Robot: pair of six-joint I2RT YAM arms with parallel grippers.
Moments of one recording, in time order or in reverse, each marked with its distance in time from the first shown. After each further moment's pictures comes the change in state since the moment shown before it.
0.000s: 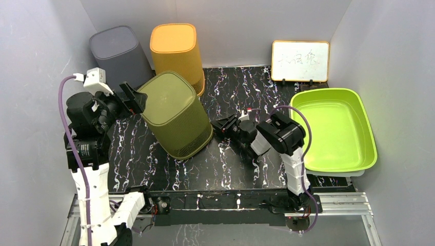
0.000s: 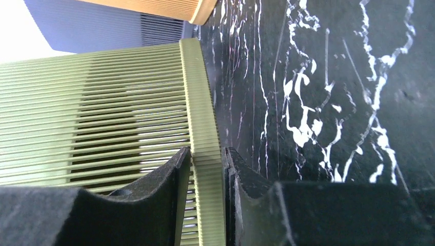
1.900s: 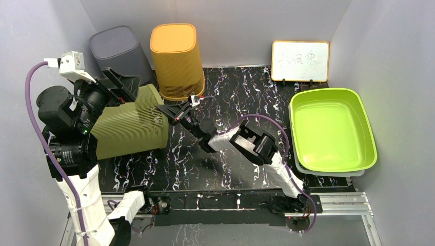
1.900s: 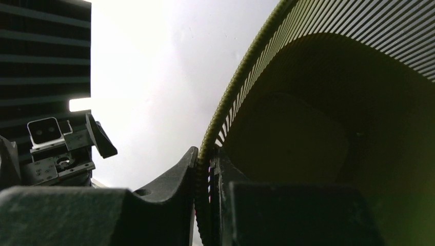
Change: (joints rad) left arm 0.004 0.082 0.333 -0.016 0.092 -0.067; right arm 0.365 0.193 0.747 0.145 0.146 0.248
